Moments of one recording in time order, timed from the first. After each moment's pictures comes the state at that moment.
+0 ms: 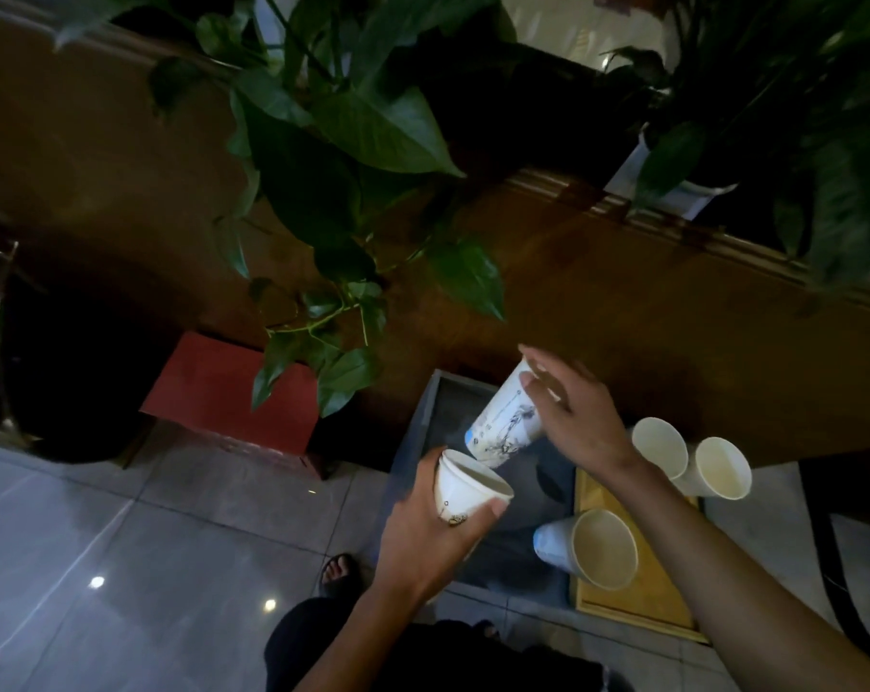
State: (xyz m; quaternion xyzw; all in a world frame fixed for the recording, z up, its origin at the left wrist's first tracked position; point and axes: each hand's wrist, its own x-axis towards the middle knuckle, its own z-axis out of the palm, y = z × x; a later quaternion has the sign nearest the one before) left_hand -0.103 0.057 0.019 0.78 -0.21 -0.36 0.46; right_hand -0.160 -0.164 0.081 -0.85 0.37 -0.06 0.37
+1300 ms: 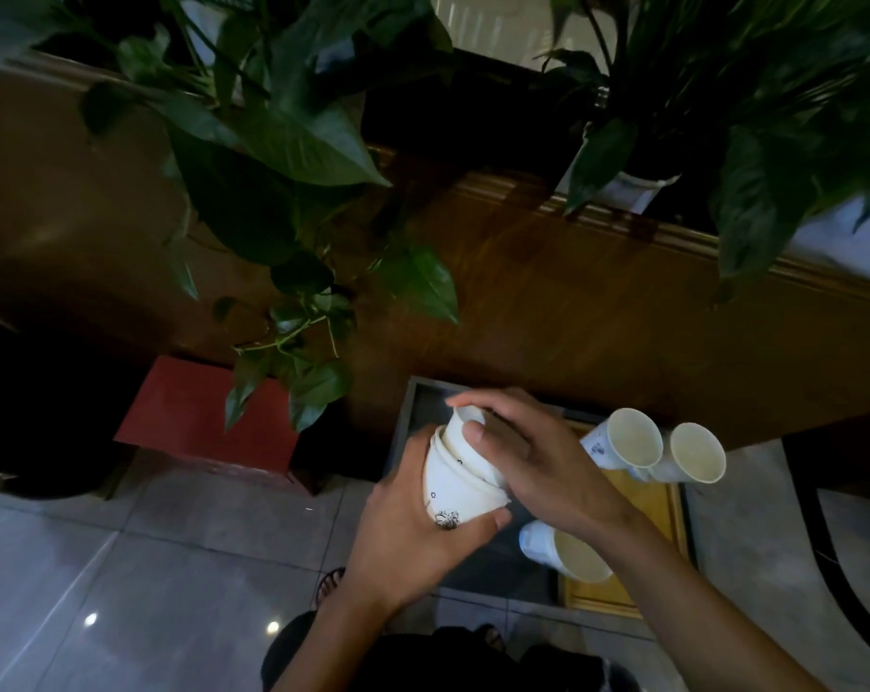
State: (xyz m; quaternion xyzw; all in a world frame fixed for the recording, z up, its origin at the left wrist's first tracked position) left_hand -0.089 0.053 0.073 0.75 -0.34 -0.29 0.50; right_hand -0.176 -0.098 0.138 -0.83 0.28 -0.06 0.48
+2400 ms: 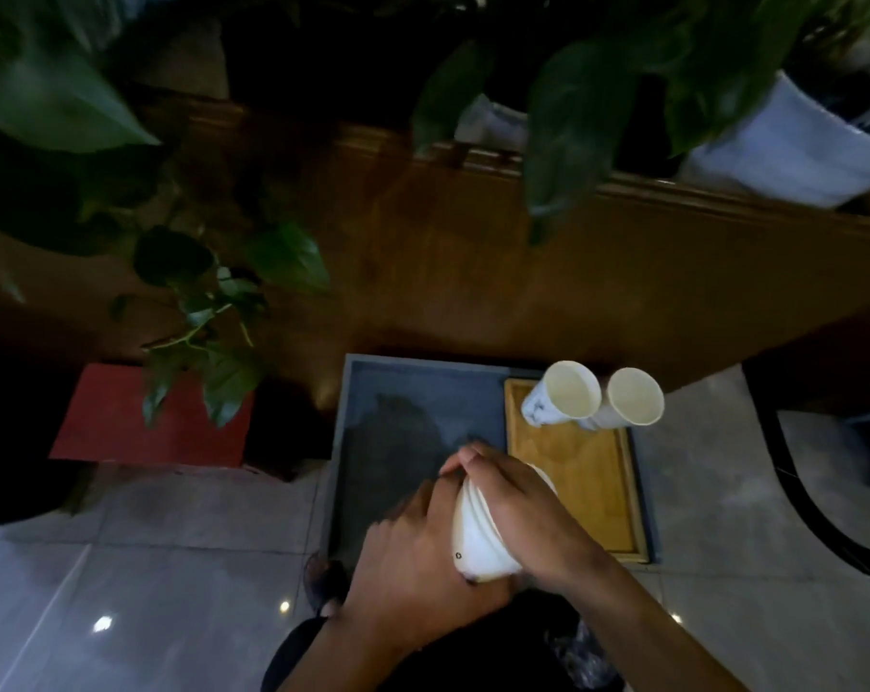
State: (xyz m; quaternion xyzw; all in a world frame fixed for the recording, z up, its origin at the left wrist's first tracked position) left_hand -0.176 0.019 0.077 0.80 -0.50 -0.19 0.26; right_hand -0.265 -0.092 0.116 -0.74 0.42 0.05 0.53
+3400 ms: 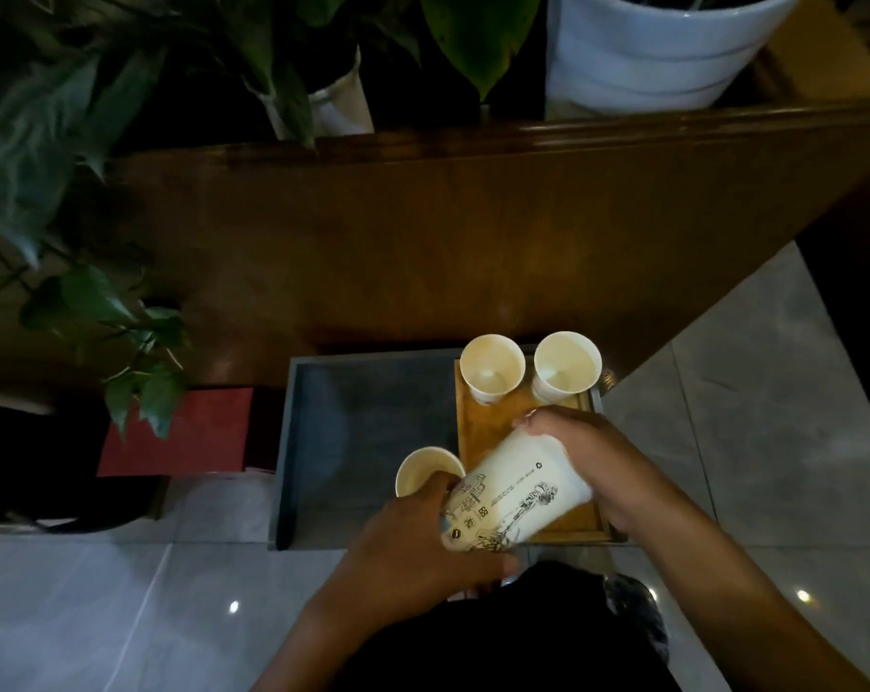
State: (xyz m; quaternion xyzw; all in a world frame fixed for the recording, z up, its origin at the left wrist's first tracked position) left_hand -0.268 -0.064 0.108 0.76 -0.40 -0.49 0.16; right_hand -0.416 -0.232 0.085 -0.50 0.53 -0.01 0.69
